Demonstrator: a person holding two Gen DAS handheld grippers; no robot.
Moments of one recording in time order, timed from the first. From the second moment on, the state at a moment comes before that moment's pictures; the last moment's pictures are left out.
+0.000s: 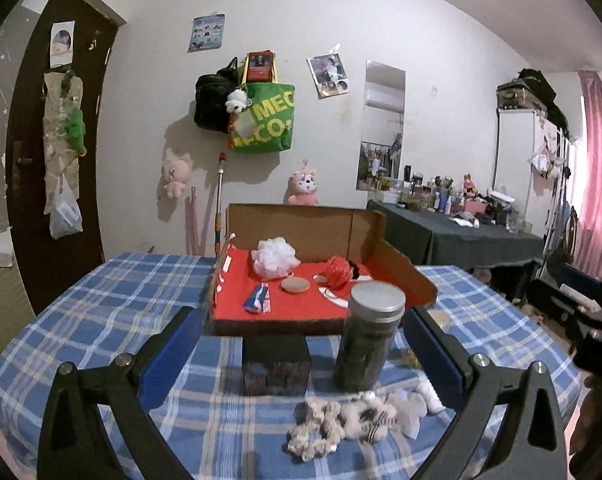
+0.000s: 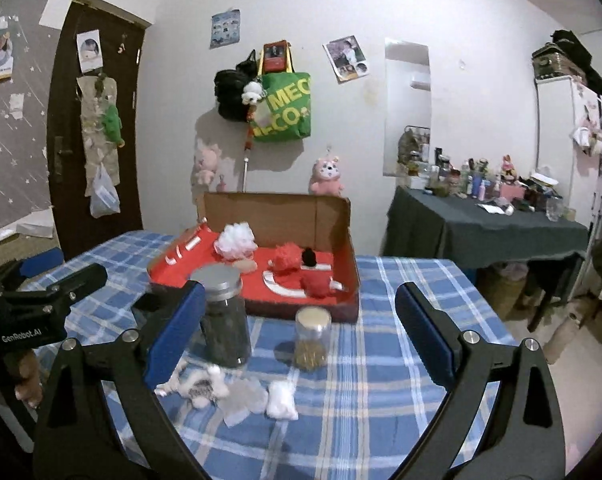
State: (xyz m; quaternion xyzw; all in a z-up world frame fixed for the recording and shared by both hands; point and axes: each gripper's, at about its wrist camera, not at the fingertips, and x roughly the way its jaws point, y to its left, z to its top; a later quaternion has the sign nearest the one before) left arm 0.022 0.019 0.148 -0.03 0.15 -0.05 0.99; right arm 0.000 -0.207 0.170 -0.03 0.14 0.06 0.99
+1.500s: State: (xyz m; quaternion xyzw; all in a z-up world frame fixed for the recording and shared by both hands) left arm 0.088 0.009 0.028 0.00 0.35 -0.05 0.93; right arm 0.076 -0.226 0.038 0.03 0.34 0.08 0.94
